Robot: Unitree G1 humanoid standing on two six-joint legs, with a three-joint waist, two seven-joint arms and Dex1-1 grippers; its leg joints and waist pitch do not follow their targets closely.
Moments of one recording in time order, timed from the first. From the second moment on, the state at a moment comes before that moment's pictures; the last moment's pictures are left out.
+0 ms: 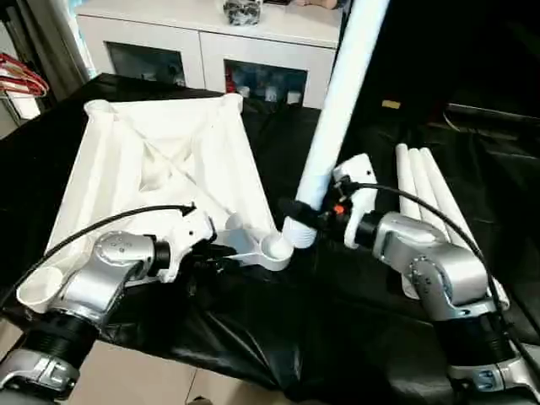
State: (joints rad) left arm -0.45 0.58 -0.29 0.38 -0.12 0.13 -1.08; right arm -0.47 -0.25 0.12 0.01 0.39 0.65 0.62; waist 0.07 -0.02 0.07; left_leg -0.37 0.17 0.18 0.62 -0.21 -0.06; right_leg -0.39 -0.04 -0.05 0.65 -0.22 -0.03
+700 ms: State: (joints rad) left arm -0.44 0.53 -0.33 0.34 -0.06 0.10 -1.11; right arm -0.47 -0.26 0.14 0.06 0.38 0.64 0.69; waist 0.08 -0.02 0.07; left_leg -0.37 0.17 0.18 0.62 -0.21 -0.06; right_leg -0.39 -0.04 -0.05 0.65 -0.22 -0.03
